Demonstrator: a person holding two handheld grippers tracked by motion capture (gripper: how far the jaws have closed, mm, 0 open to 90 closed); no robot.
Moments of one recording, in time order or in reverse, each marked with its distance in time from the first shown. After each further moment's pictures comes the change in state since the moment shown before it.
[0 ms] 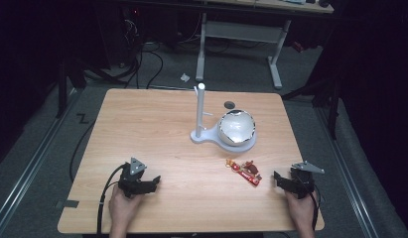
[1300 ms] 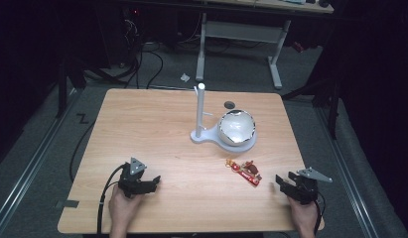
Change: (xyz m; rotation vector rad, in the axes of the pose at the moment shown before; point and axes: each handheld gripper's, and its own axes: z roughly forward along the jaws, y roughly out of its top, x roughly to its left) left arm 0.000 0.000 0.000 0.000 0.002 0.000; right arm 0.005 -0.012 -0.024 -0.068 0.082 0.026
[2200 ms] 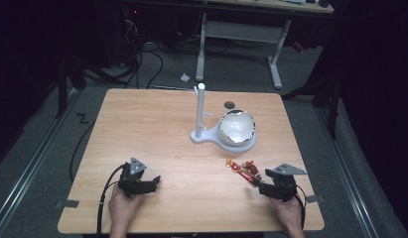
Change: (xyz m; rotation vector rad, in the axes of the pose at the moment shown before) left arm 0.000 0.000 0.000 0.001 0.000 0.000; right arm 0.059 0.024 0.012 0.044 0.191 -0.176
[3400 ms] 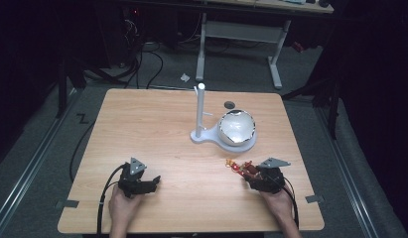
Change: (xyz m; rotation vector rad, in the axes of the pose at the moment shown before) left arm 0.000 0.000 0.000 -0.002 -0.001 -0.002; right arm 0.003 0.011 0.039 0.079 0.009 -0.072
